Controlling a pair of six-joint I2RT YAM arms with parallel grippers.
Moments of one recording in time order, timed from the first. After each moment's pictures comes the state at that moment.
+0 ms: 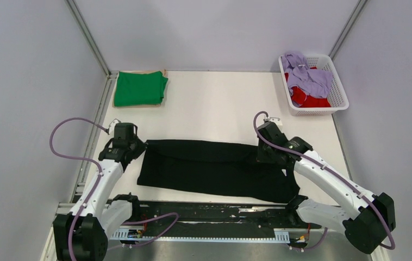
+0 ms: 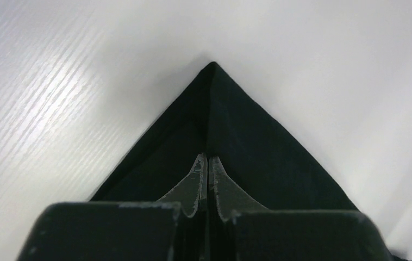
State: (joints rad) left arm -0.06 0.94 0.60 -0.48 -0.13 -0.84; right arm 0.63 1.08 0.87 -0.81 0.27 0.61
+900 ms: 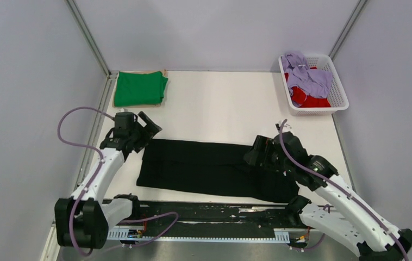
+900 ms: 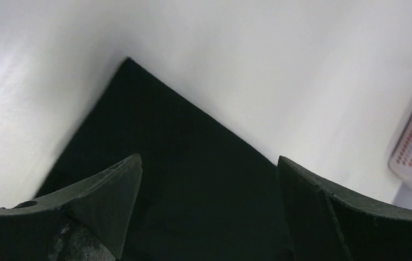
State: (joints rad) left arm -0.06 1.00 0.70 -0.46 -0.04 -0.85; right arm 0.68 0.70 0.79 -0.85 0.07 0.79
